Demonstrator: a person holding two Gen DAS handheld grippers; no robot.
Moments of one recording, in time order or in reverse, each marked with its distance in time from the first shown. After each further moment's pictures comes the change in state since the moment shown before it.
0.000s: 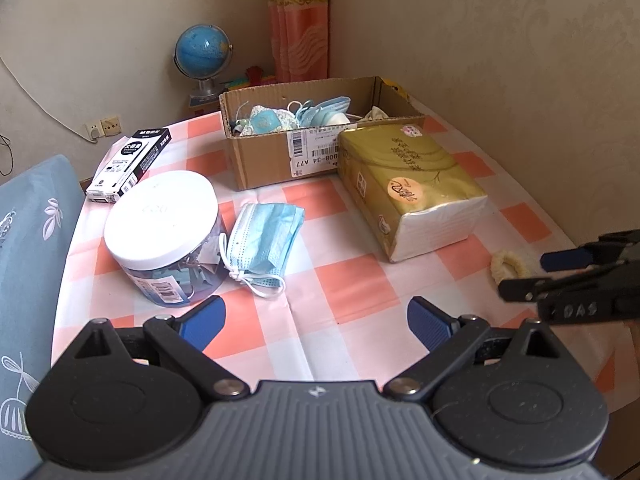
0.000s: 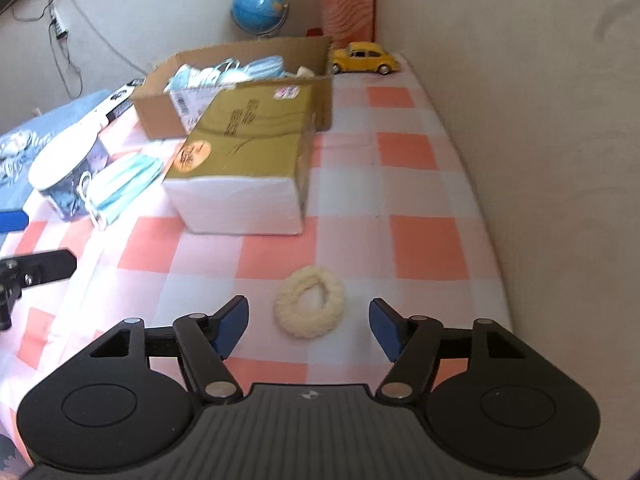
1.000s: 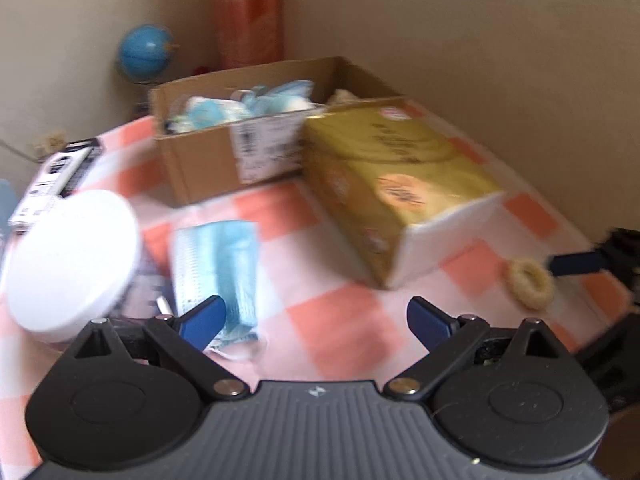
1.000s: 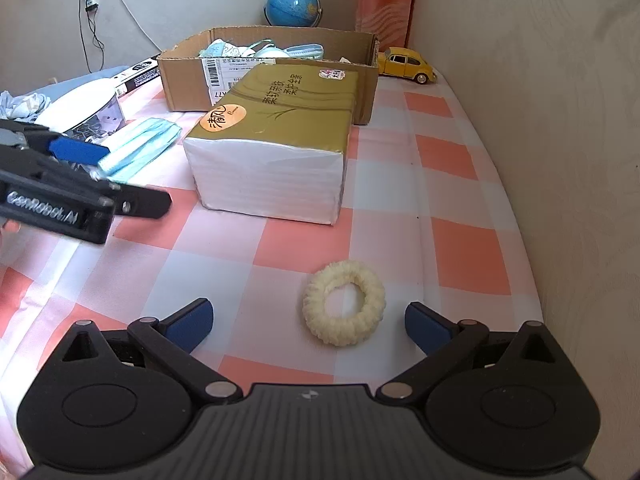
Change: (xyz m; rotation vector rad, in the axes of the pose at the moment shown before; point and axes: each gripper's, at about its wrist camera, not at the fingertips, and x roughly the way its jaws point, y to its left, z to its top) left arm 0.071 -0.001 0.015 0.103 -0.001 -0.153; right arm 0.027 0.018 -0.013 -0.121 -0.053 -0.009
